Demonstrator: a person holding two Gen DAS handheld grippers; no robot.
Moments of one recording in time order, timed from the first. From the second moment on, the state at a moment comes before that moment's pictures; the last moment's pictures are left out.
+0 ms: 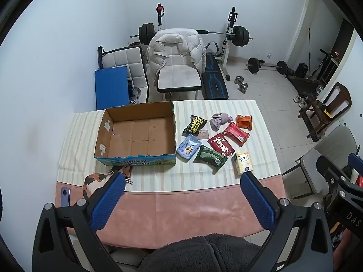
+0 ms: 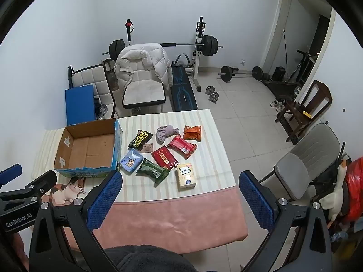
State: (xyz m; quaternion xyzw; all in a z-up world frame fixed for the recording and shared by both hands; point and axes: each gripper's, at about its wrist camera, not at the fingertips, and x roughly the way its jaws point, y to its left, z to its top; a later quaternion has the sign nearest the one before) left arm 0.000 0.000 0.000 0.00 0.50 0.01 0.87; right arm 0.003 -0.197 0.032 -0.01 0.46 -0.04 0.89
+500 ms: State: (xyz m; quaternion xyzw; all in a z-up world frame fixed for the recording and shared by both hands) left arm -0.005 -0.004 -0.001 -0.01 0.50 0.00 0.87; right arm -0.004 -0.196 0.038 -0.02 0.46 -0.04 0.88
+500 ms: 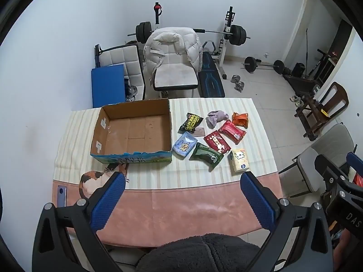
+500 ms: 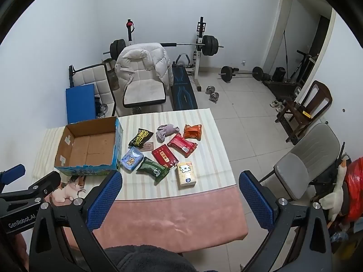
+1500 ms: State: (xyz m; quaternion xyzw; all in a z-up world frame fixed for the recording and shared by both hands) left arm -0.001 -0.006 0.009 -0.02 0.49 -0.01 0.87; right arm -0.005 -0.195 0.042 -0.02 0.46 -0.05 0.89
